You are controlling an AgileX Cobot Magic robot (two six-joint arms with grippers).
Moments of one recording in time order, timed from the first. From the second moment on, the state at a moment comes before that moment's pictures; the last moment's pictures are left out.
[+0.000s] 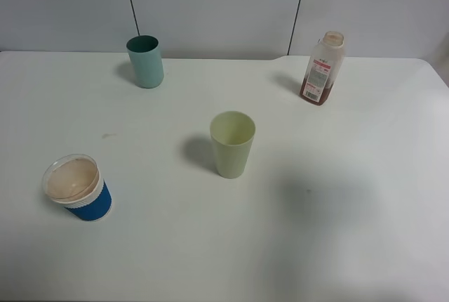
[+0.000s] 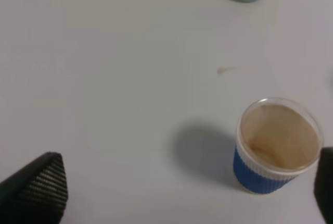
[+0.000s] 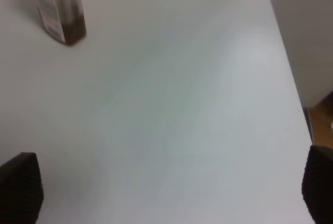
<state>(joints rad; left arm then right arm) -0.01 -0.01 -0.51 -0.01 1.06 -0.01 -0.03 0.43 -0.64 -0.12 0.87 -0.06</state>
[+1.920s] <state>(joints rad) -0.01 -0.01 -0.51 -0.01 1.06 -0.01 -0.10 1.34 -0.64 -0.45 0.22 -0.25</state>
